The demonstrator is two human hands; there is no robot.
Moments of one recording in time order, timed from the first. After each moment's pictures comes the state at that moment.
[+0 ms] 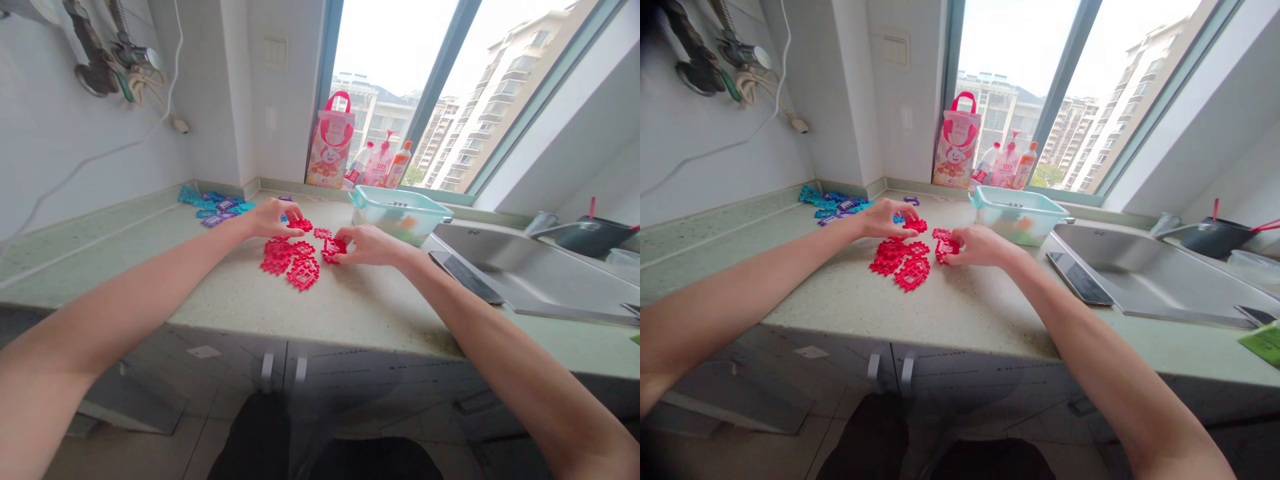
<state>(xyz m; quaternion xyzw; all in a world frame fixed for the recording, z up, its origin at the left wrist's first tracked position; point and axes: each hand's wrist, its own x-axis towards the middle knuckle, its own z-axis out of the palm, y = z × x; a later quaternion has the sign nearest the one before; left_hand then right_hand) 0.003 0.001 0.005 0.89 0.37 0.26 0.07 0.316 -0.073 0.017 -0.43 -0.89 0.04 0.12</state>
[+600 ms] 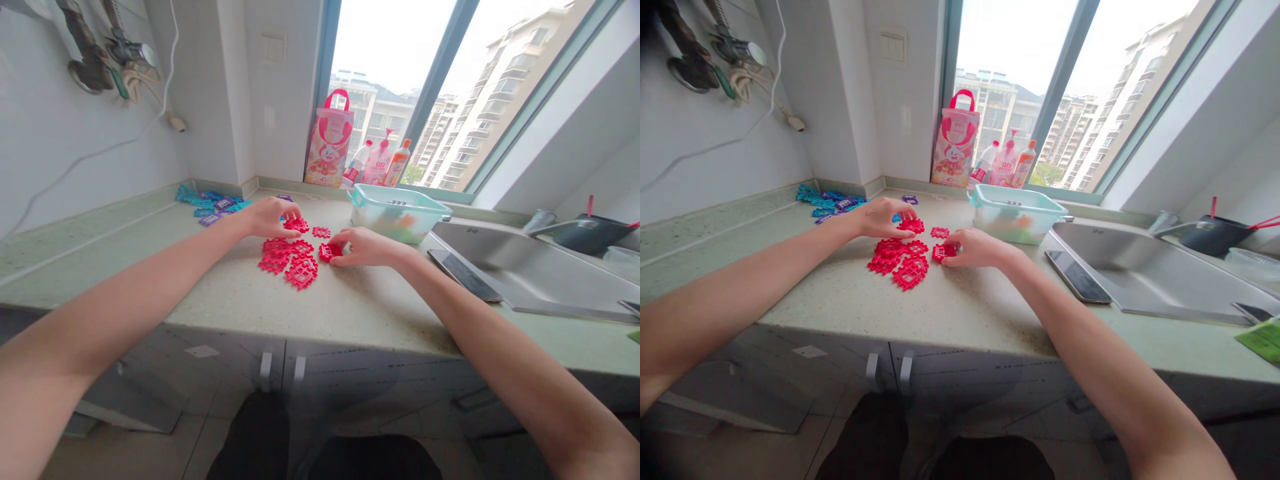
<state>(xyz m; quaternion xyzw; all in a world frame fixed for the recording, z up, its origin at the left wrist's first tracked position) 0.001 -0.001 0.011 0.91 0.37 0.20 -0.02 0.314 -0.068 0.011 -0.37 -0.92 0.08 0.10</state>
